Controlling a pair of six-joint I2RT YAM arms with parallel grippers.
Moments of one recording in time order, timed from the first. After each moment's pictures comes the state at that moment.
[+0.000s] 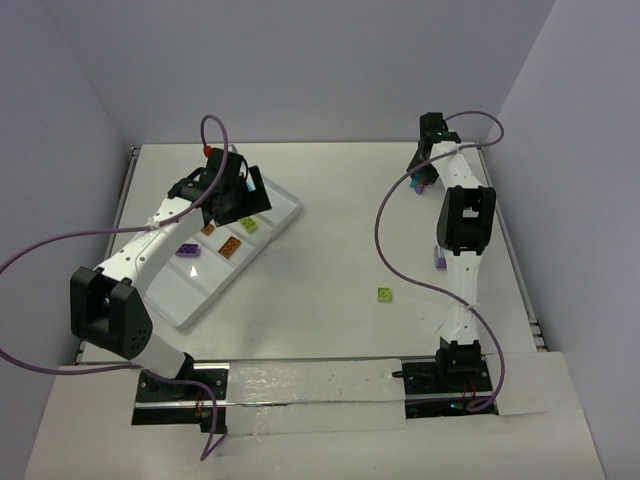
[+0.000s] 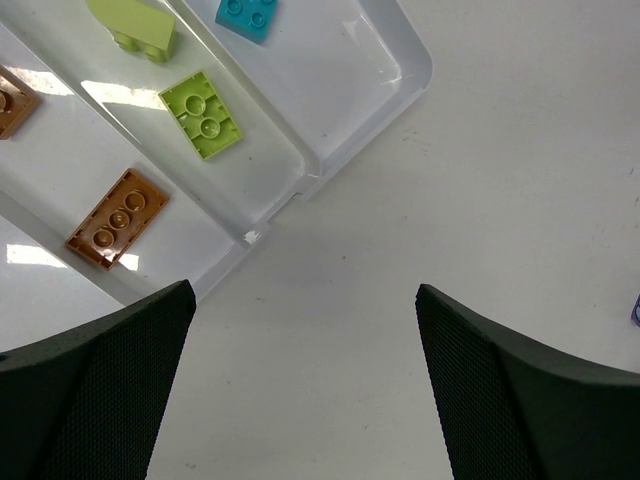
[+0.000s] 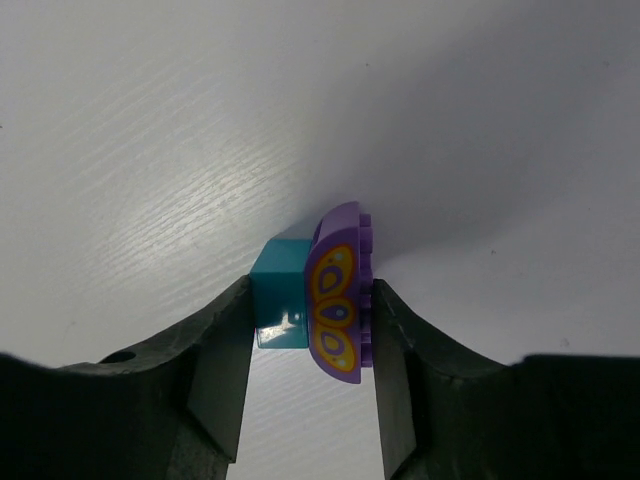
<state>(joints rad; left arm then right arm) -0.42 1.54 1.34 -0.67 -0.12 -0.62 -0.01 2.49 2.25 -0.80 0.22 0.51</state>
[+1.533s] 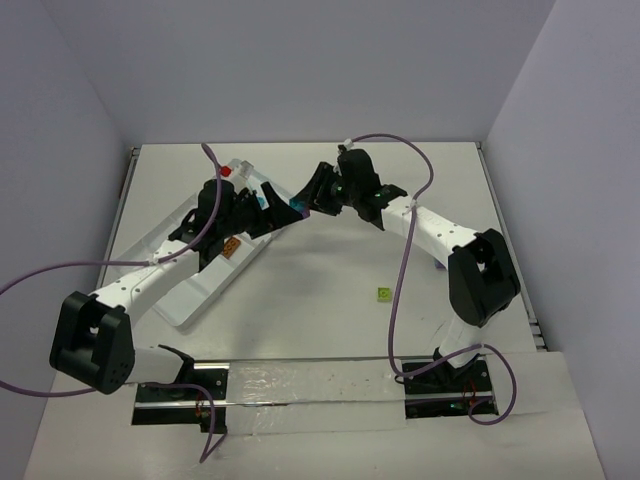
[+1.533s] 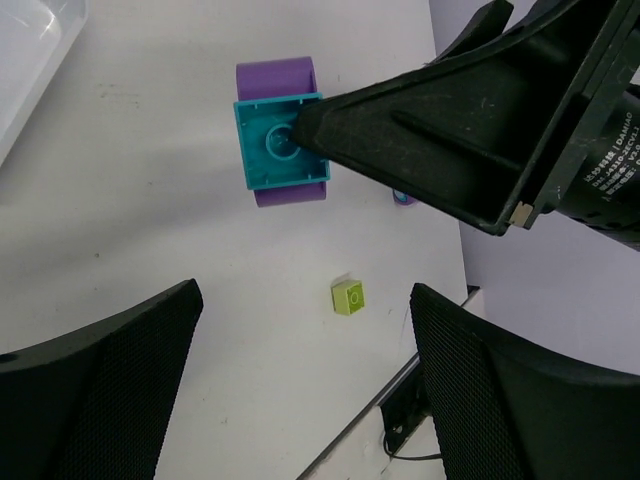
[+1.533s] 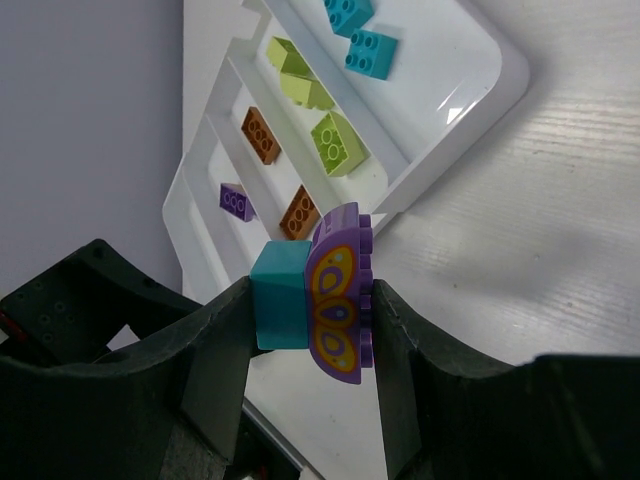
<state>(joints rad) -0.46 1.35 0.89 0.03 0.36 -0.79 0.56 1.72 1.32 -0.11 -0.24 0.87</state>
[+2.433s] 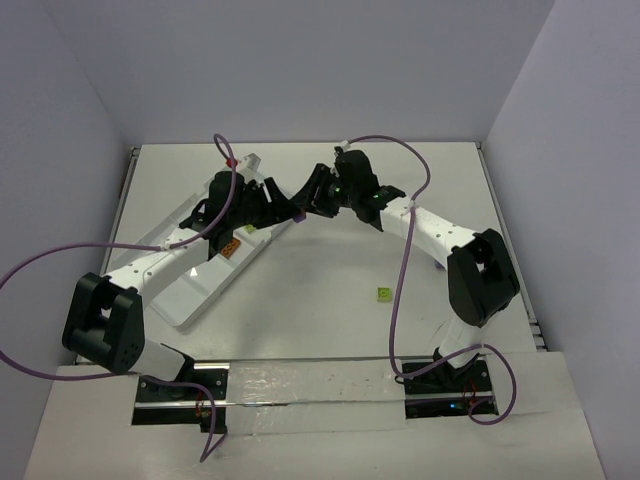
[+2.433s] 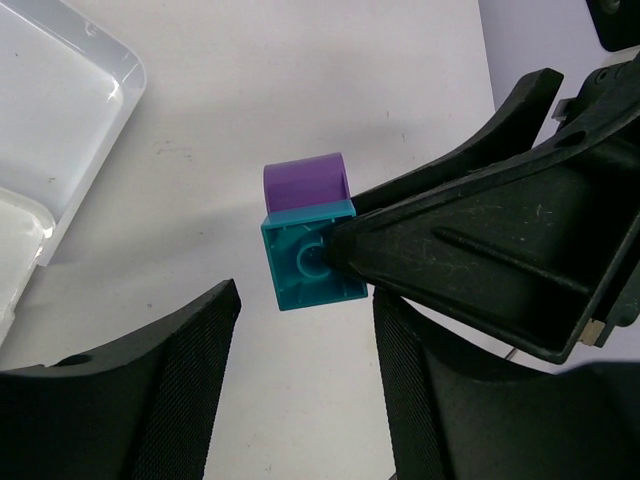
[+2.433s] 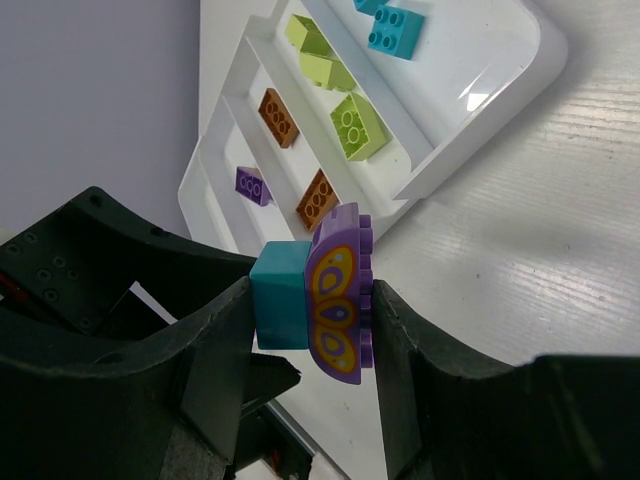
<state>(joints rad) -0.47 1.46 0.98 0.02 0.26 -0.69 0.57 1.73 1.32 -0.10 -0.28 0.89</state>
